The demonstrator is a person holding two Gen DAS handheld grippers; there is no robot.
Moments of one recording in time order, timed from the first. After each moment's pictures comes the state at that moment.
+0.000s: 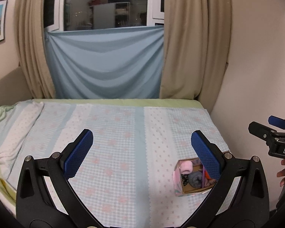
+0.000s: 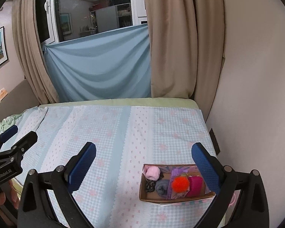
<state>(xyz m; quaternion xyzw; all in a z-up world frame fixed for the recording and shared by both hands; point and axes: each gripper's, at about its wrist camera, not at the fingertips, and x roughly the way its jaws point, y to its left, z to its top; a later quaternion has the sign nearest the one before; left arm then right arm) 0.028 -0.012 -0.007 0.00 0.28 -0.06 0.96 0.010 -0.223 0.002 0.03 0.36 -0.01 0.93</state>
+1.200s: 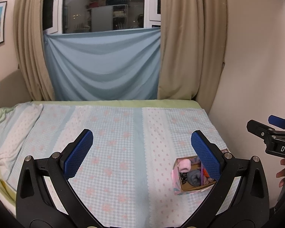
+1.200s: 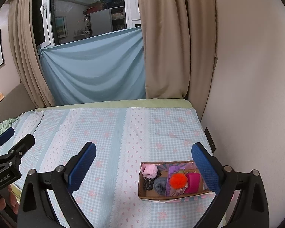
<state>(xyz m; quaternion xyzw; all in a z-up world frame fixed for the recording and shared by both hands) 0.006 -0.022 -0.011 0.00 0.28 -0.07 0.96 -0.009 -0.224 0.005 0.04 0.35 -0.04 0.93</state>
